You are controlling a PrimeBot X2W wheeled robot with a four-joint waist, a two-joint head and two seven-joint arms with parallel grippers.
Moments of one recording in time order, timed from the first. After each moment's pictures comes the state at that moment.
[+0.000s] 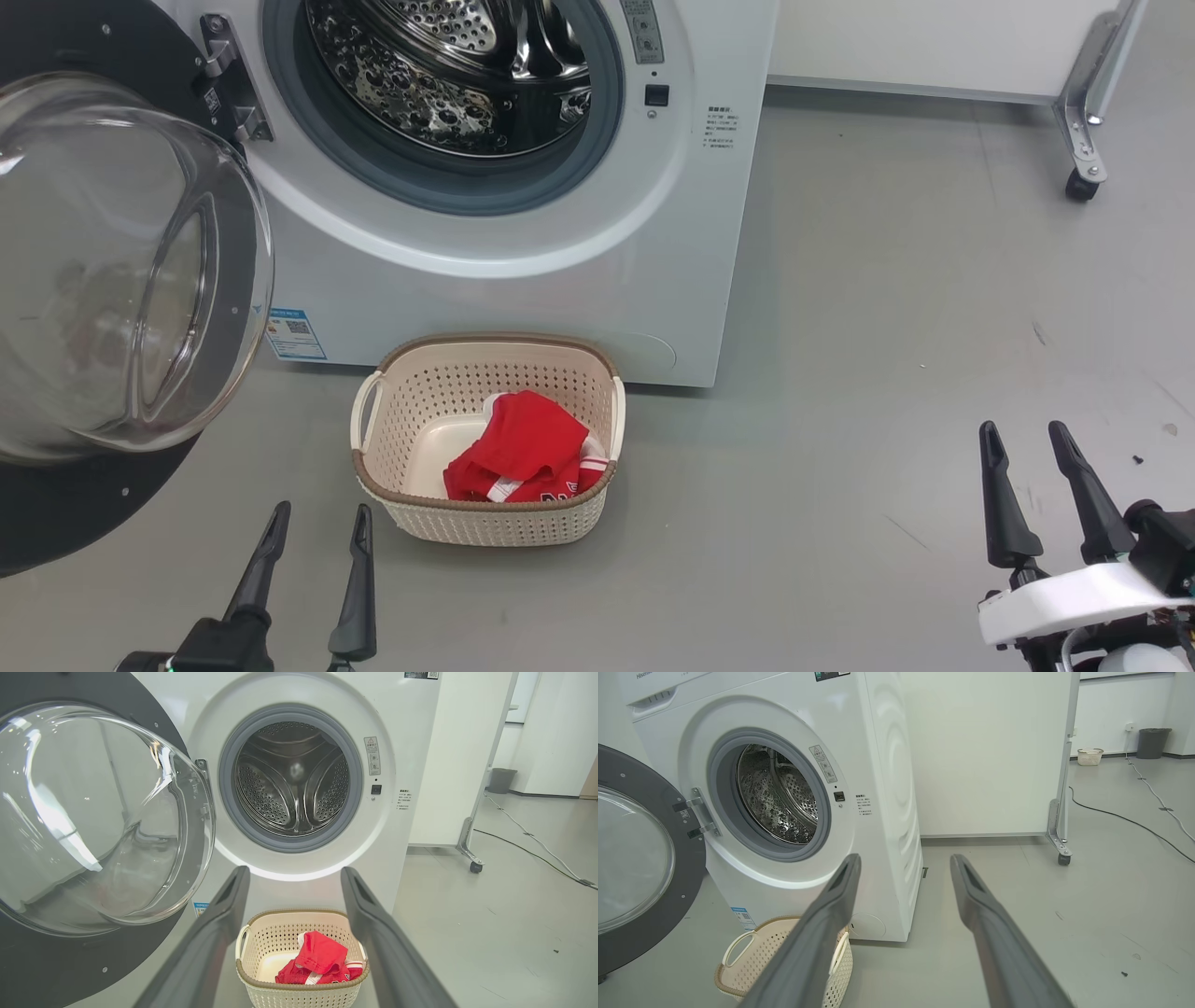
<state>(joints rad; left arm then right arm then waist) 0.15 0.10 -0.21 -0.01 -0.29 0.08 -0.25 0.09 -0.21 0.11 0.09 0.48 0.12 -0.26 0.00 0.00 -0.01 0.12</state>
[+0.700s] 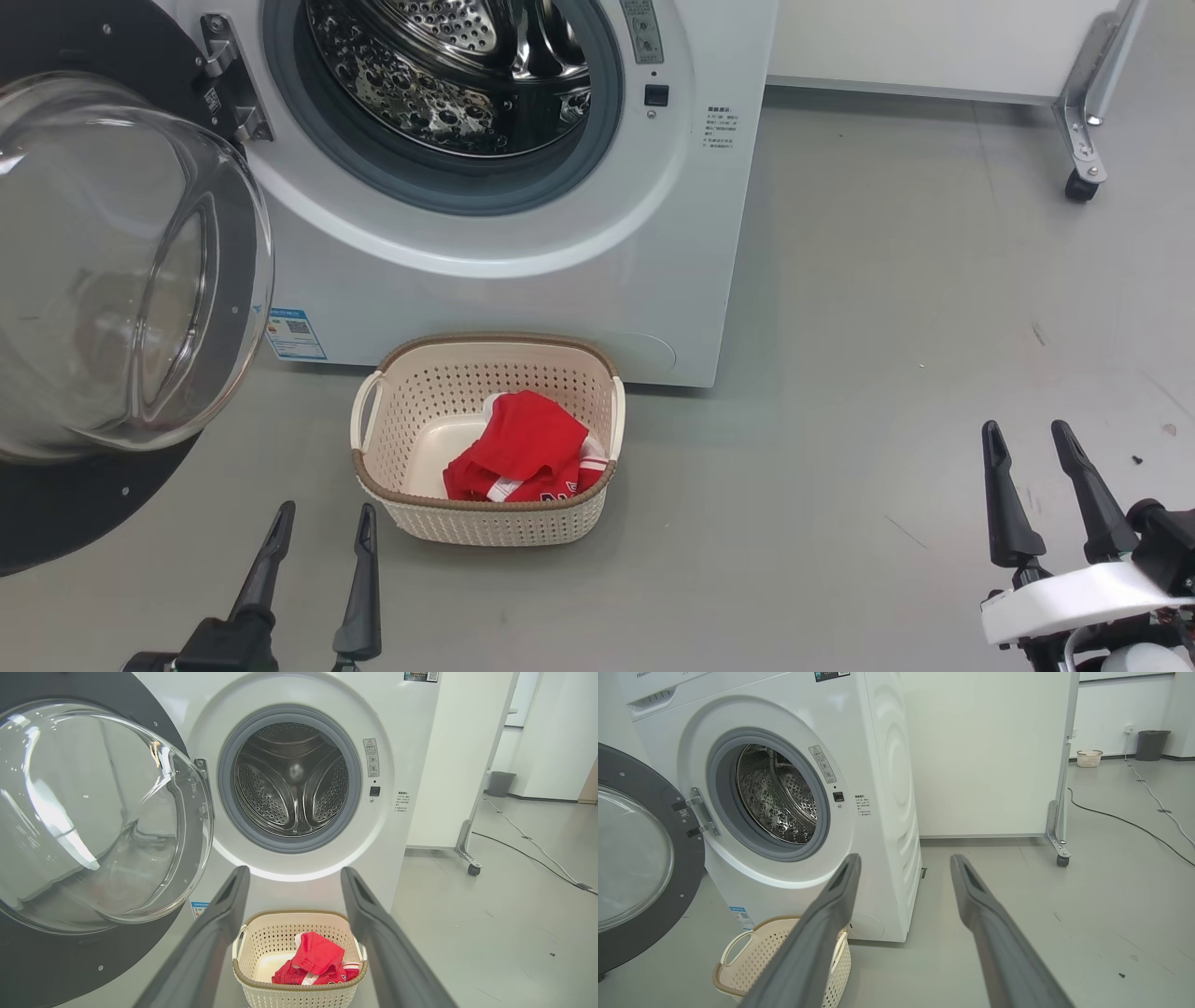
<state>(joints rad) 0.15 0.09 -0.21 -0.01 -0.29 0.08 -0.25 0.09 -0.22 0.11 0.09 0.48 0.12 -0.26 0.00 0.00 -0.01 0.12</state>
